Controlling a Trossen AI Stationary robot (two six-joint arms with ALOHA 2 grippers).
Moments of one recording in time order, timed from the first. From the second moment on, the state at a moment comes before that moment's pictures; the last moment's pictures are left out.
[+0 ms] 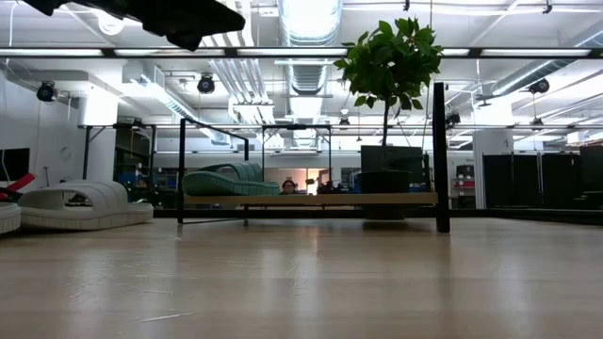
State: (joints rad) left arm -0.34 1.13 0.63 0.27 -0.37 0.14; right arm 1.19 2.04 1.84 -1.56 0.24 1.31
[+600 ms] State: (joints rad) left arm -0.34 1.13 0.63 0.24 -0.38 0.14; right arm 1.23 2.19 1.80 -1.57 0.23 1.25
